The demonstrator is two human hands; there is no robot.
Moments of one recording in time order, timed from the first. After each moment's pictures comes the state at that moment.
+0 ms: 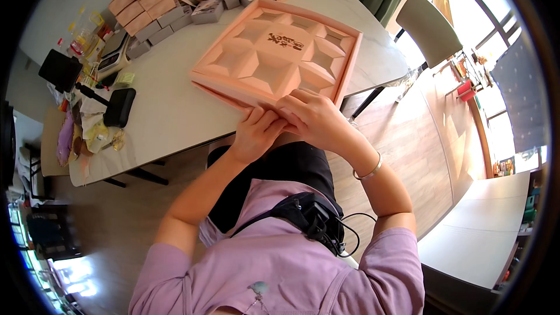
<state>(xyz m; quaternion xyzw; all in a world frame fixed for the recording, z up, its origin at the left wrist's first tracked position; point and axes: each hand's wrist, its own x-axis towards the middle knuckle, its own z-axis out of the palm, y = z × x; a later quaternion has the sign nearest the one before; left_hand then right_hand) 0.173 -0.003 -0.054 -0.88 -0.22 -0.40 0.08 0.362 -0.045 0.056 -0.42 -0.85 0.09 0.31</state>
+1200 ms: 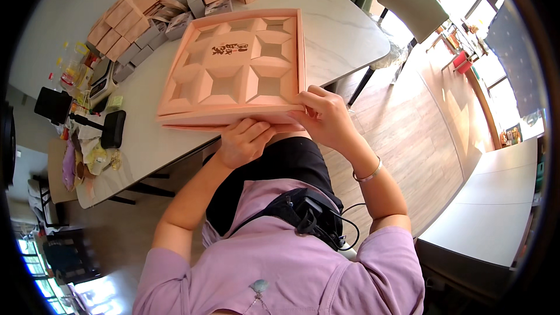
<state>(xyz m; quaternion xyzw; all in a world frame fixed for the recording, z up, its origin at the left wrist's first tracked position) 0.185 -0.011 -0.040 -0.90 -0.13 -0.39 0.11 0.417 -0.078 0.027 -0.53 -0.72 0.11 0.43</state>
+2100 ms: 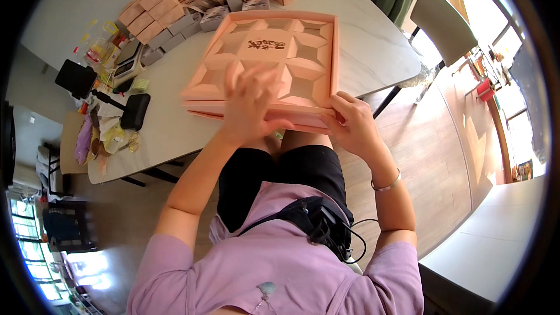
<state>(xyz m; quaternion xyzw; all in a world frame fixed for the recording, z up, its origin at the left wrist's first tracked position) 0.177 0.025 0.032 -0.88 -0.23 -0.39 0.18 0.417 -0.068 0.038 -0.53 -0.73 0.14 0.41</state>
